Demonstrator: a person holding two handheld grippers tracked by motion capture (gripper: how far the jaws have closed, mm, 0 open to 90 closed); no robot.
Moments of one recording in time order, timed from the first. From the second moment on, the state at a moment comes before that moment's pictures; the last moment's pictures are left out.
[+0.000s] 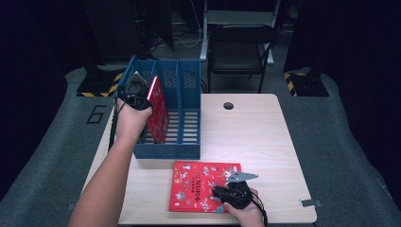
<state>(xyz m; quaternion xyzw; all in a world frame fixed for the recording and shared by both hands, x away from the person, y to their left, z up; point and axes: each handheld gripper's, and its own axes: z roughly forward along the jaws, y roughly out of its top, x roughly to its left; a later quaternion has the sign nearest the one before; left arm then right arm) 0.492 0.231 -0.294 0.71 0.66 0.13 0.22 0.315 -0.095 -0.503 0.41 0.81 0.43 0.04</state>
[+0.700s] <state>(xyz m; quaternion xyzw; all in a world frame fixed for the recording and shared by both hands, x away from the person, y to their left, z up) 0.498 0.228 -0.294 0.69 0.67 0.15 0.23 0.315 -0.095 -0.503 0.41 0.81 0.43 0.04</state>
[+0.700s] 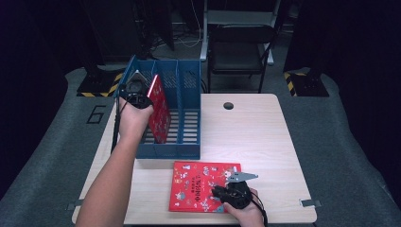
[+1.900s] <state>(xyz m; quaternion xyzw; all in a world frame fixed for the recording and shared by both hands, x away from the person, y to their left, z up) 0.538 0.211 -0.295 0.67 0.66 0.22 0.25 0.314 -0.096 -0.503 0.41 0.80 0.43 0.04</state>
